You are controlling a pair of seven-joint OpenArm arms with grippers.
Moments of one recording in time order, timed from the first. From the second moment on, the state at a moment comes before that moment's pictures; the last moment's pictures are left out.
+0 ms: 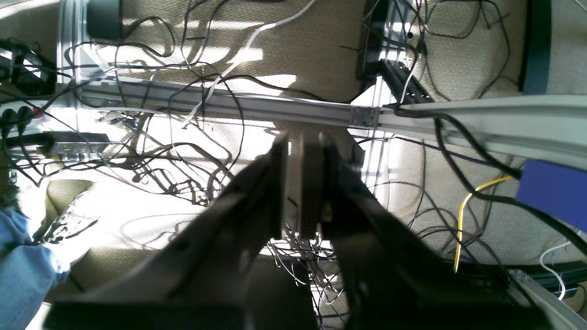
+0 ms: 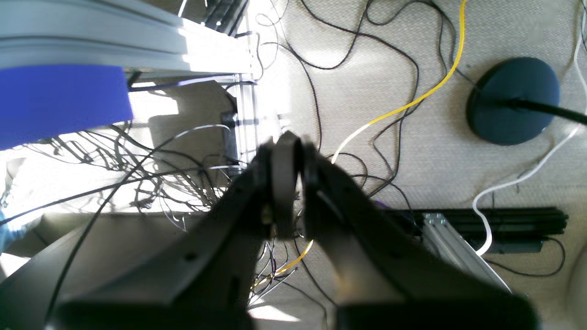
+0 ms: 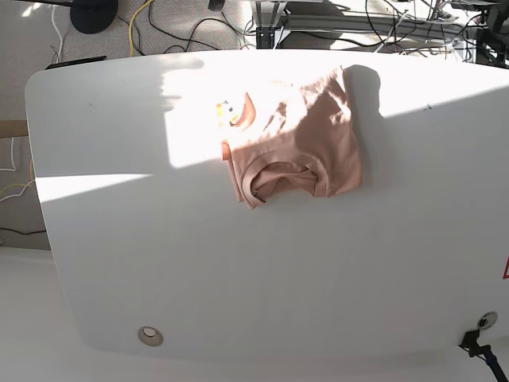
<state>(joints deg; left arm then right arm) 40.5 -10.2 -9.4 53.5 -9.4 -12.8 -16.8 -40.5 6.1 3.7 50.1 5.3 12.4 11.4</state>
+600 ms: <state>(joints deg) 11.9 -10.5 -0.2 6.5 -9.5 -11.9 -13.0 -17.2 5.7 3.6 17.6 2.4 12.2 11.5</state>
